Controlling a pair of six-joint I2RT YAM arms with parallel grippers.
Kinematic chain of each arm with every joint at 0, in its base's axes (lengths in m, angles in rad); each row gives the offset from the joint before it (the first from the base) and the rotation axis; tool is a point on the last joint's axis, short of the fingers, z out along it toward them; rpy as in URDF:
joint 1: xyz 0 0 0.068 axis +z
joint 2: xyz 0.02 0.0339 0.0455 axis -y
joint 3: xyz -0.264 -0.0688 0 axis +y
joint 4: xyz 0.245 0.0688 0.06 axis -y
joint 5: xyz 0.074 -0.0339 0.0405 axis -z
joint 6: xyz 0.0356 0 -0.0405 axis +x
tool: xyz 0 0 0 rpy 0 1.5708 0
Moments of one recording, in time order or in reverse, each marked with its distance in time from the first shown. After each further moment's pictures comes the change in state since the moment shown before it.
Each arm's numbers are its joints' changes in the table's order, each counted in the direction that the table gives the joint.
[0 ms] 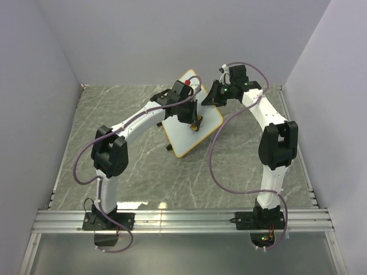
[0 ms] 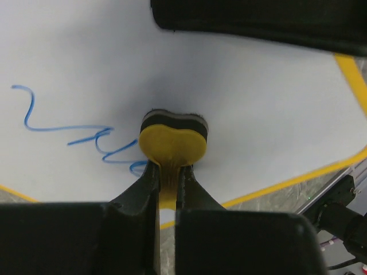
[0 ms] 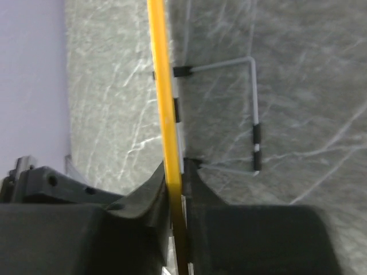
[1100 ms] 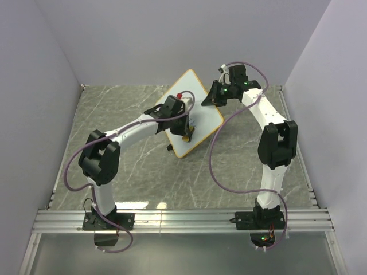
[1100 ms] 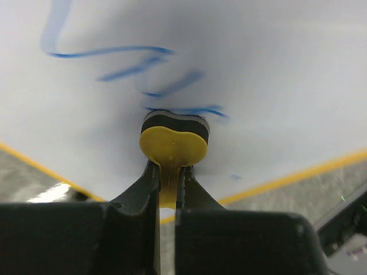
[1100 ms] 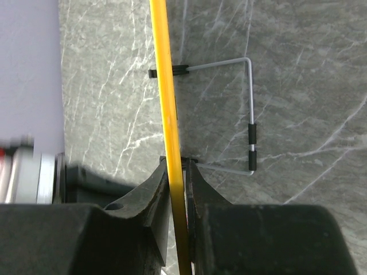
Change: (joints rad) left arm -0.003 0.178 0.410 0.237 -0.023 0.006; right arm 0.006 -0.013 -0.027 -0.024 -0.009 -0.035
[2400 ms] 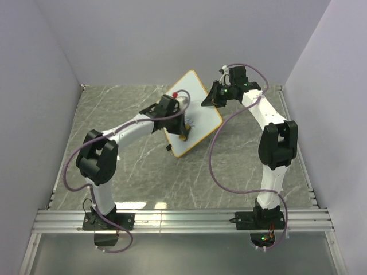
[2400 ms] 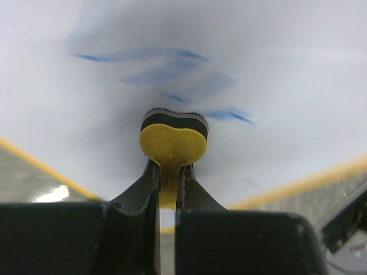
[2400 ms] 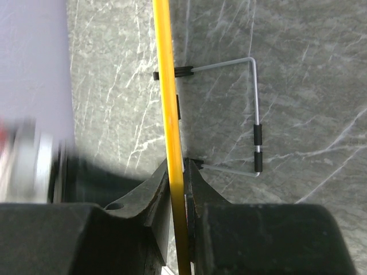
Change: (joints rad) left arm 0.036 0.023 0.046 0.033 0.034 0.028; right arm -0.003 0.005 0.032 0.042 -0.015 0.057
